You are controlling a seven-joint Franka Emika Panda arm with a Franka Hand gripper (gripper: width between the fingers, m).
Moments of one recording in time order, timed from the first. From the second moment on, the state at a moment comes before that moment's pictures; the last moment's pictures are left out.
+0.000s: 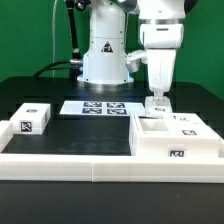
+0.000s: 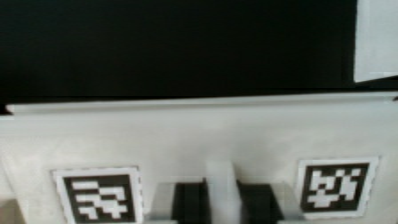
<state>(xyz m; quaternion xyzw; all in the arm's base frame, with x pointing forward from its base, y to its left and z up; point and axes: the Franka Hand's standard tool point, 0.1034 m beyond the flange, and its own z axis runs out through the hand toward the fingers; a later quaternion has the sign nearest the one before) 0.419 0.084 0.055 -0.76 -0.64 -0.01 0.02</state>
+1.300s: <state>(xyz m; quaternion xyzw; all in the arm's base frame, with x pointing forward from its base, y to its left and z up) 0.459 0.059 0.062 -0.78 -0.63 -0.01 0.02</state>
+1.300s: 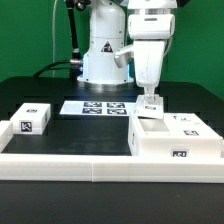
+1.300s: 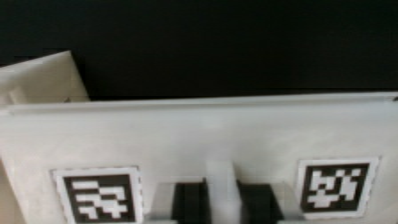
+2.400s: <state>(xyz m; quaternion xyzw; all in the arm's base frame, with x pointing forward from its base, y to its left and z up) 0.465 0.055 0.059 -0.73 -0.68 -0.02 0.02</state>
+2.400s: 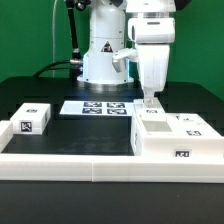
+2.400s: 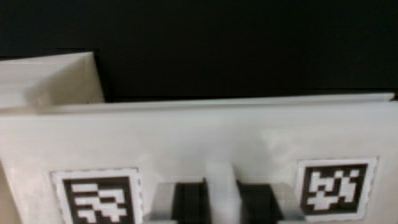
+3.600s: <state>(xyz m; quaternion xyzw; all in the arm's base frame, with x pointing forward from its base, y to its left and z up) 0.511 0.050 0.060 -0.72 -0.69 -0.04 0.01</state>
